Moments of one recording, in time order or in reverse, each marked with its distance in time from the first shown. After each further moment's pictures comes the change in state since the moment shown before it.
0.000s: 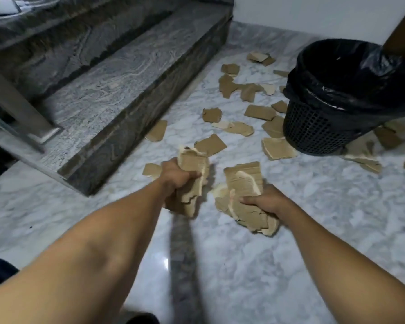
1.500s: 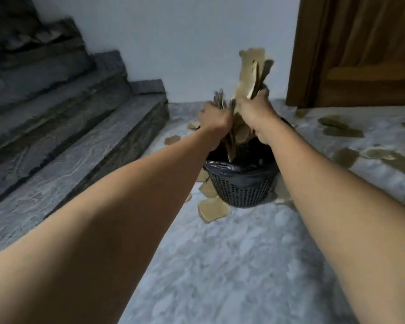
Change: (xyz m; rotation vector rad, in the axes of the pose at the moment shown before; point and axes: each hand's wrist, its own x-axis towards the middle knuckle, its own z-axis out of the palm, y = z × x) left_hand -0.070 0.414 0.226 -0.014 0.044 0.503; right_hand -0.040 -0.154 -0.339 0.522 0.603 -0.408
